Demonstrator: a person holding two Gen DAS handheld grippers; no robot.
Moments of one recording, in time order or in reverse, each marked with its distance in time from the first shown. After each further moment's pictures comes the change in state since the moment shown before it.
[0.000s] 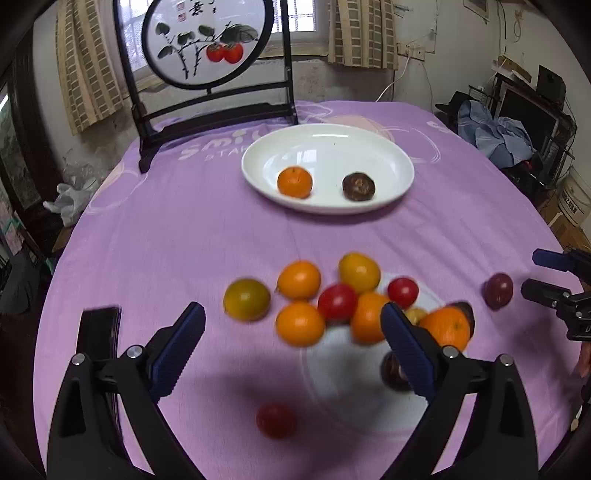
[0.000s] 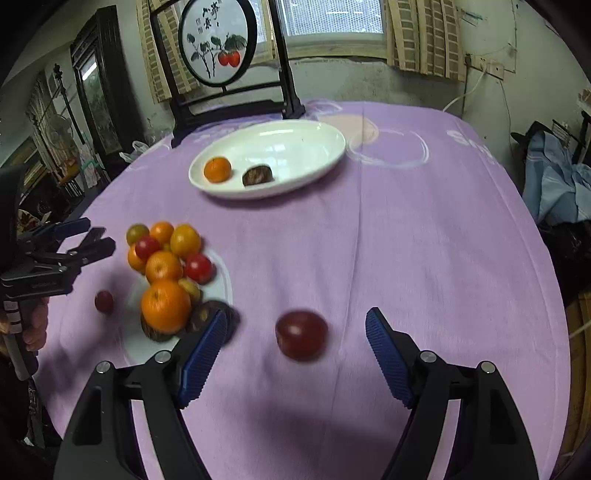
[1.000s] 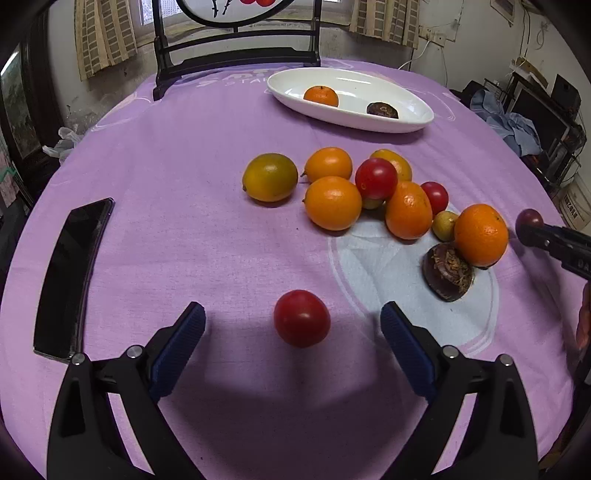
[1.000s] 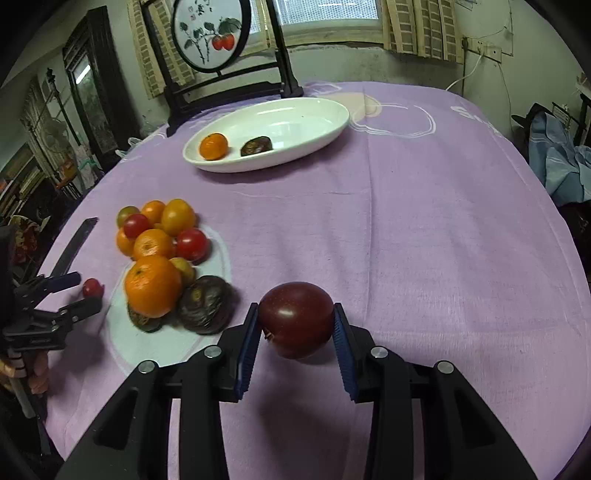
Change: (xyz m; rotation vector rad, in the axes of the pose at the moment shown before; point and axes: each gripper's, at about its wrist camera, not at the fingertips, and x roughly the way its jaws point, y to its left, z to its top) left arm 0.025 0.024 -0.071 -0.097 0.117 -0.040; right arm 0.025 0.009 -0.020 0.028 0.012 0.028
